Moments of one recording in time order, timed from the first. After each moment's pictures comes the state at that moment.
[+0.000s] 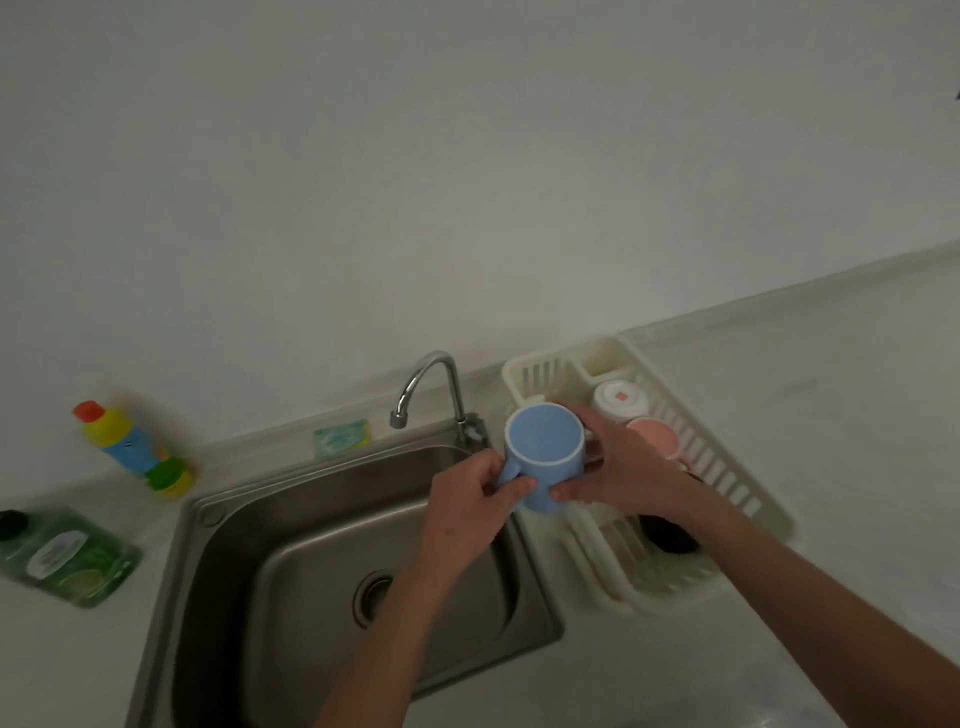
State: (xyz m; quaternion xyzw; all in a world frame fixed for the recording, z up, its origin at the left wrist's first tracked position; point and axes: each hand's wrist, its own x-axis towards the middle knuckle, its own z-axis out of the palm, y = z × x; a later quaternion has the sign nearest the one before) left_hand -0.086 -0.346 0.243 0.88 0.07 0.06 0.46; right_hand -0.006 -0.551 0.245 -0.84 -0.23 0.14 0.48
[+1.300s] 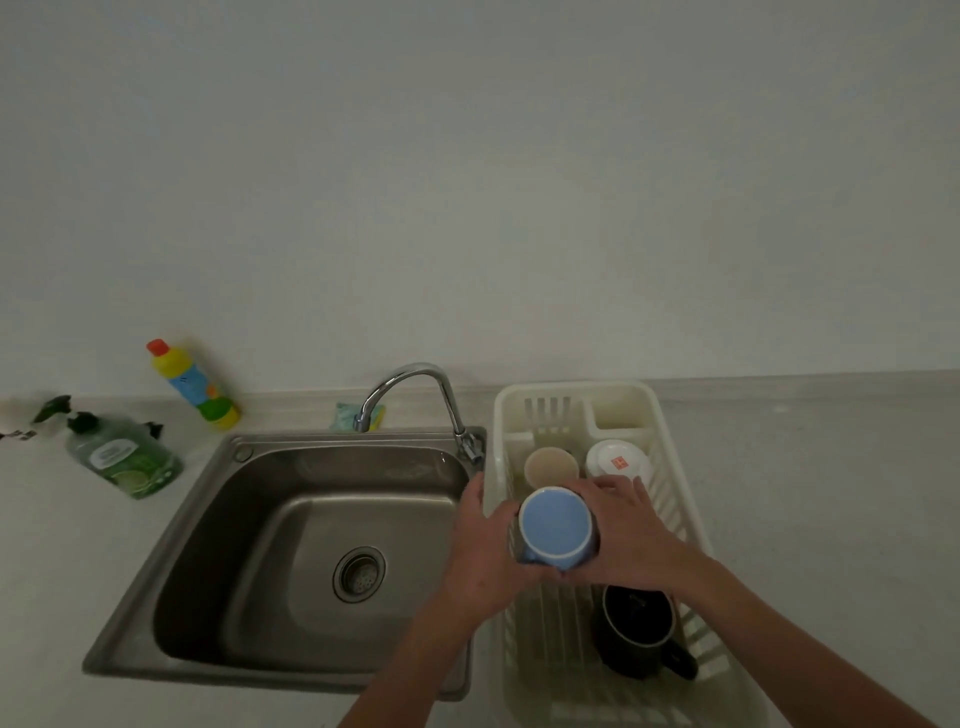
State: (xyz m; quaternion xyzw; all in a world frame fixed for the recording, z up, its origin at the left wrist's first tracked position) left_hand -0.013 -0.480 0.186 0.92 0.19 0.01 0.35; right_hand 0.115 -0.644 0.174 -0.87 -0.42 0.16 0.19
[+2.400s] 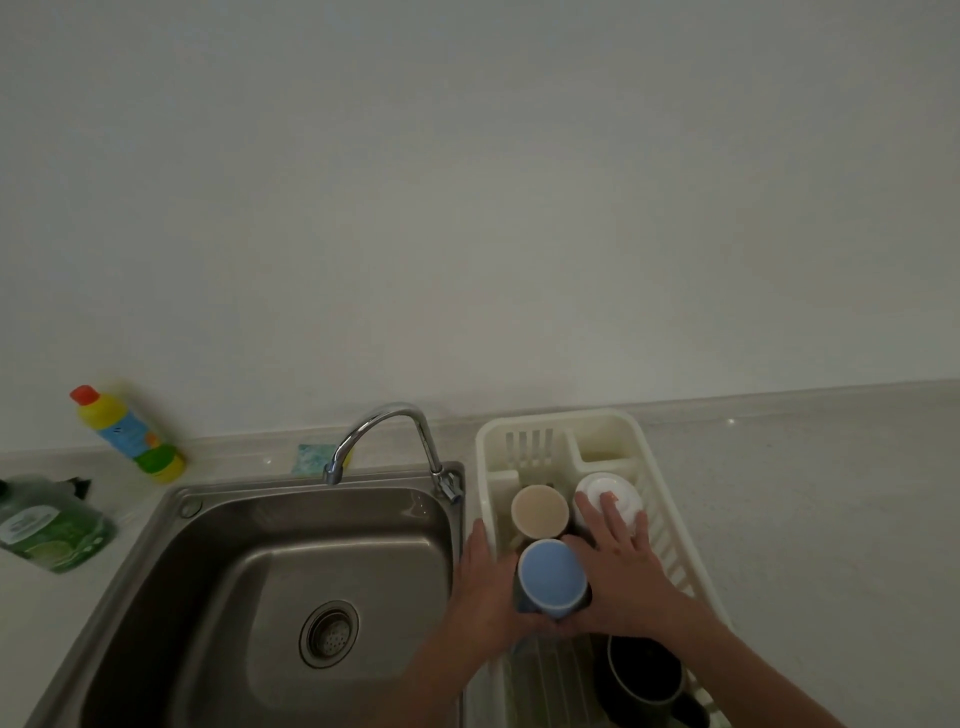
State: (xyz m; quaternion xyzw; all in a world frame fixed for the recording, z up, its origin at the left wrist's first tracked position) left_hand 0.024 -0.456 0.136 0.94 0.15 -0.12 0.29; right_hand 0.128 -0.627 0.140 -0.91 -0.38 0.17 -0.02
